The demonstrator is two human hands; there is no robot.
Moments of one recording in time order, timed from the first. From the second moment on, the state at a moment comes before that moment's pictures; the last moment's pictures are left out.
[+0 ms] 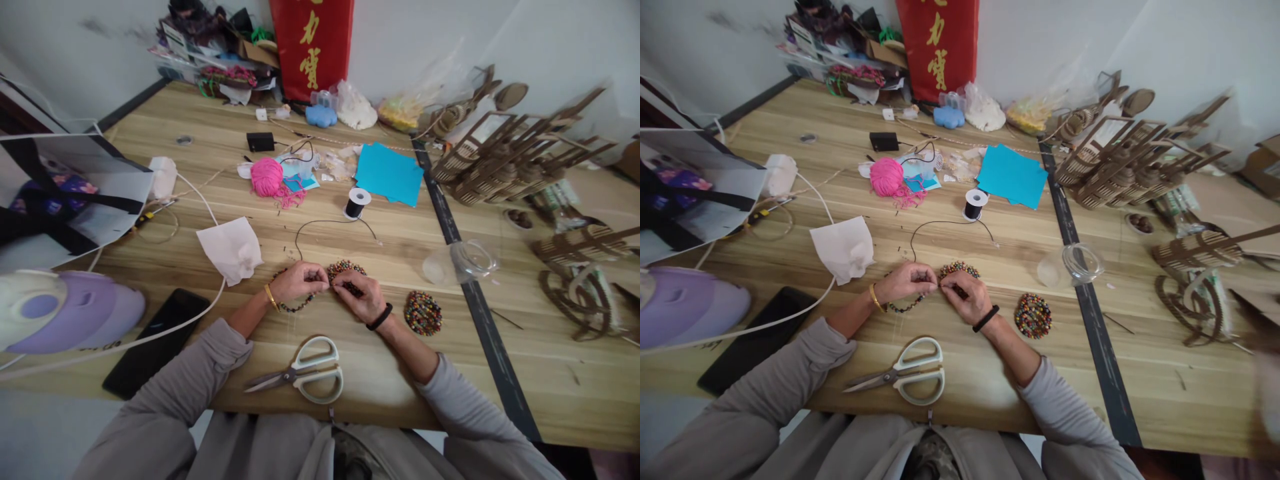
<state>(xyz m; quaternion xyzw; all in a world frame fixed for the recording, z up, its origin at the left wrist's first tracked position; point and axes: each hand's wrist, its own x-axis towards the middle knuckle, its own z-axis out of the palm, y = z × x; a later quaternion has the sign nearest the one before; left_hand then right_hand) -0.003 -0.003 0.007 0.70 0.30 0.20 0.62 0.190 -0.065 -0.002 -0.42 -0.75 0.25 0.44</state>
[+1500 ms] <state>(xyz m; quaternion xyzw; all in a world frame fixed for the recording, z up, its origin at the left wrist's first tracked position) -0.002 -0.003 0.007 0.71 0.30 0.20 0.61 0.190 -0.065 -0.004 -0.41 -0.76 0.25 0.44</state>
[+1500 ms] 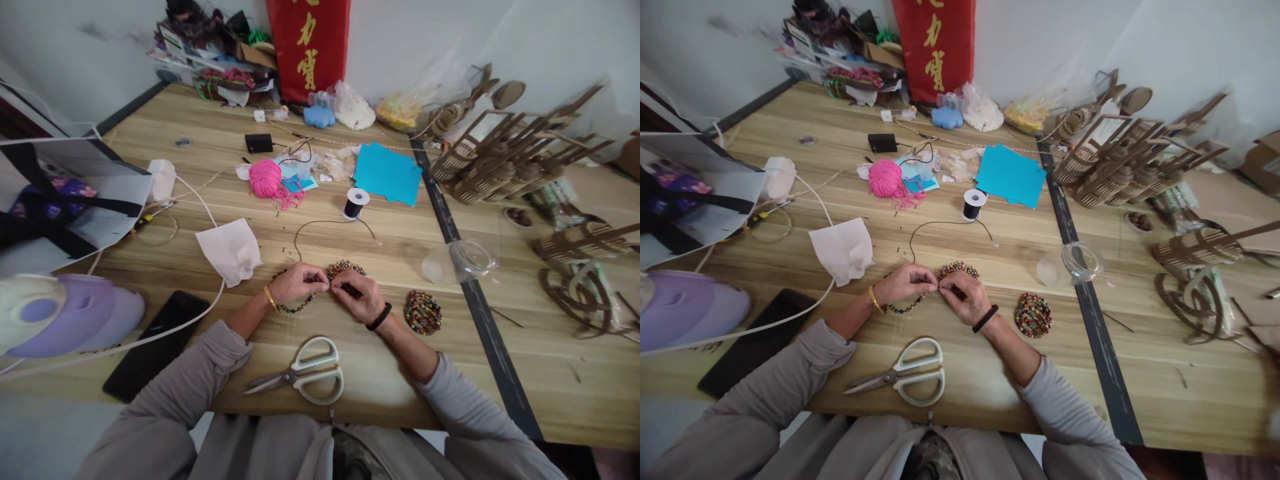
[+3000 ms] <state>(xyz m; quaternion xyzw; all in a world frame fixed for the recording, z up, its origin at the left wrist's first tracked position) -0.002 -0.003 0.008 0.71 0.30 0.19 0.61 0.190 -0.064 -0.003 -0.41 -0.76 0.26 0.43</state>
